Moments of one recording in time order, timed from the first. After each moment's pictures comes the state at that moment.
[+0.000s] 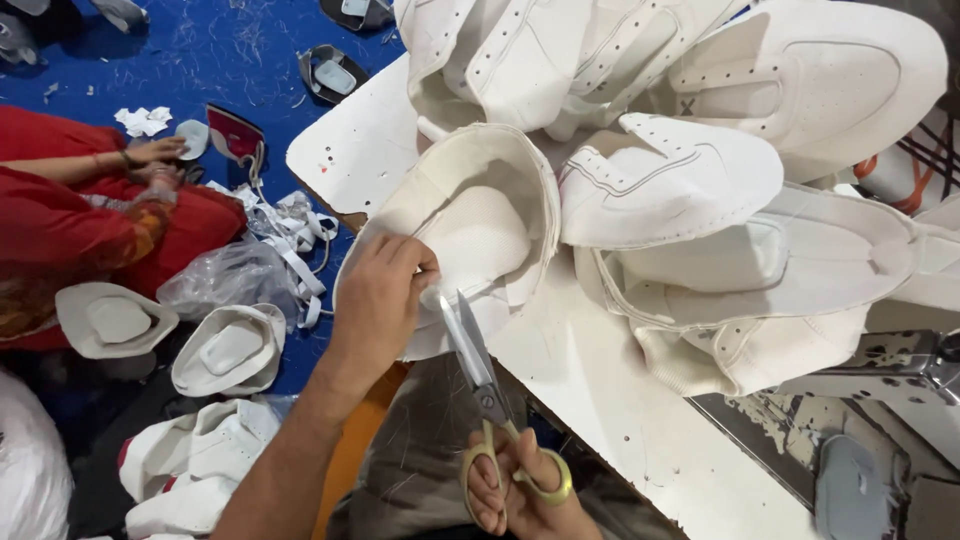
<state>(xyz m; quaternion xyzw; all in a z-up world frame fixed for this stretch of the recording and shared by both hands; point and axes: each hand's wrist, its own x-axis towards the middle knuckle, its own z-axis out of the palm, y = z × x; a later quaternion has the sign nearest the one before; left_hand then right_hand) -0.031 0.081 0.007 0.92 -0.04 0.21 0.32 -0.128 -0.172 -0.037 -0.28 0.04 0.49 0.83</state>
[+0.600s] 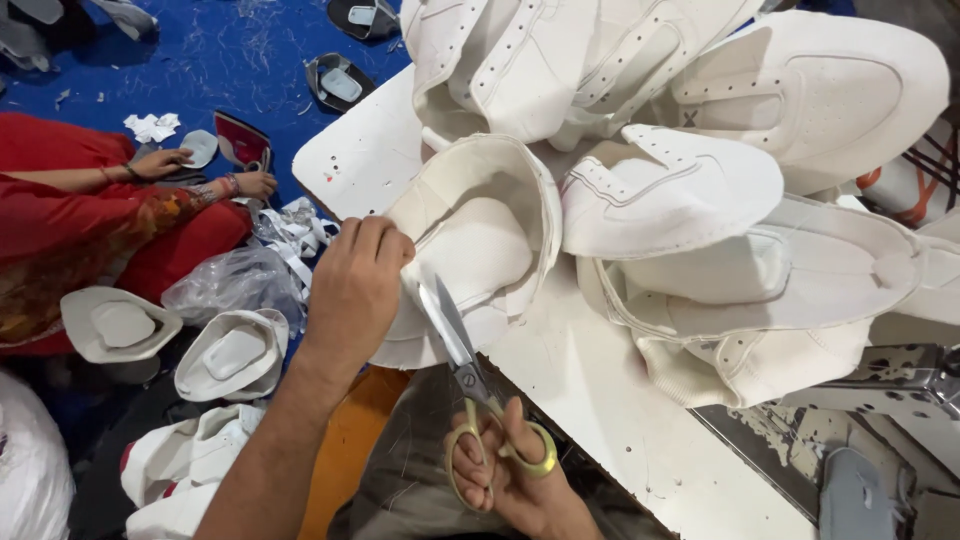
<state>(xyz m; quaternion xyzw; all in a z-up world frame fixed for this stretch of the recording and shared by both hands) -0.023 0.105 0.026 0.94 -0.07 0.30 0.16 -0.101 -0.148 -0.029 -0.24 0.08 0.51 0.82</state>
